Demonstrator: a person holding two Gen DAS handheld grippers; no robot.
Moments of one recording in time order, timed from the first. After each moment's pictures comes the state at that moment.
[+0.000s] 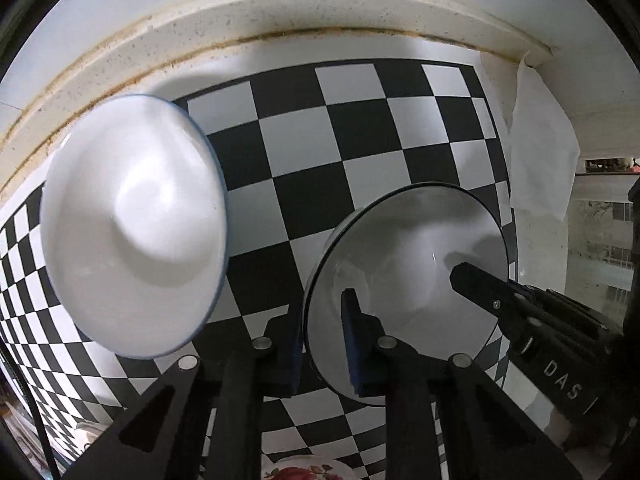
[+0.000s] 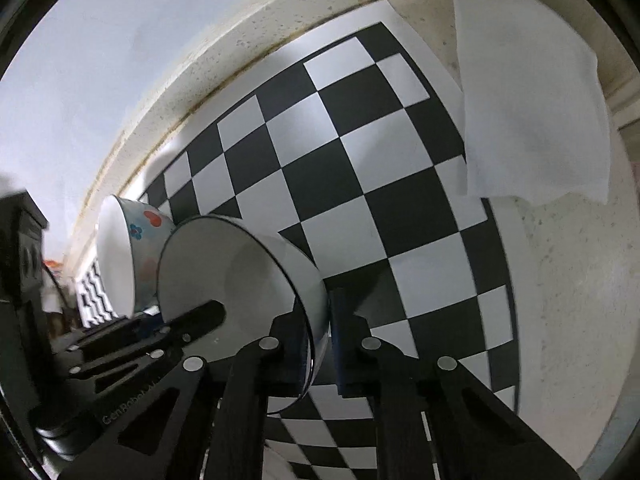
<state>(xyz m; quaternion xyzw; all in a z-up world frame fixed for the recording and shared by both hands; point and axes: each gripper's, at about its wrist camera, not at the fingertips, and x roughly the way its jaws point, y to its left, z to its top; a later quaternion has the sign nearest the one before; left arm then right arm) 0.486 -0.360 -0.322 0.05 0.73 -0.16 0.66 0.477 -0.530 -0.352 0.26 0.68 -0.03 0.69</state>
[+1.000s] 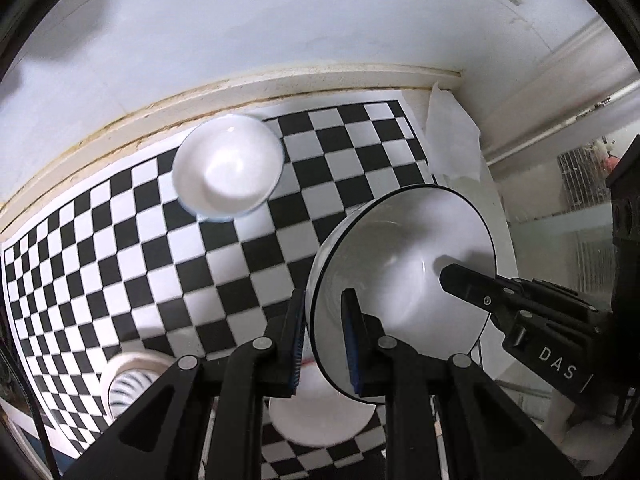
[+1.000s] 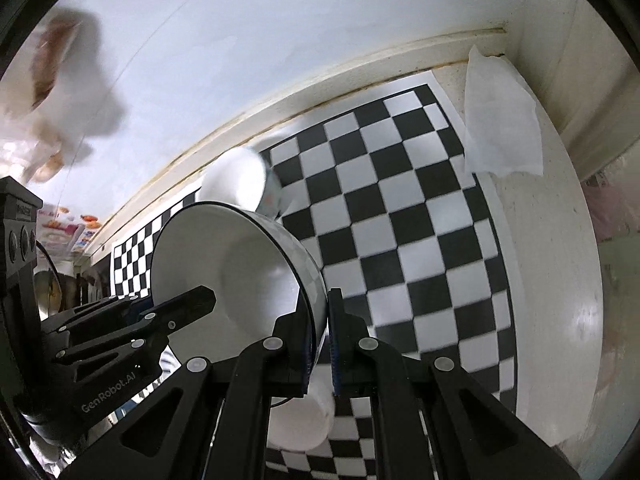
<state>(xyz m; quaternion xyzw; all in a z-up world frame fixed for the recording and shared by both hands) 0.383 -0.292 -0.186 0.05 0.65 -0.20 0.73 0.386 -0.472 -0.217 0.24 0.61 0.01 0.75</state>
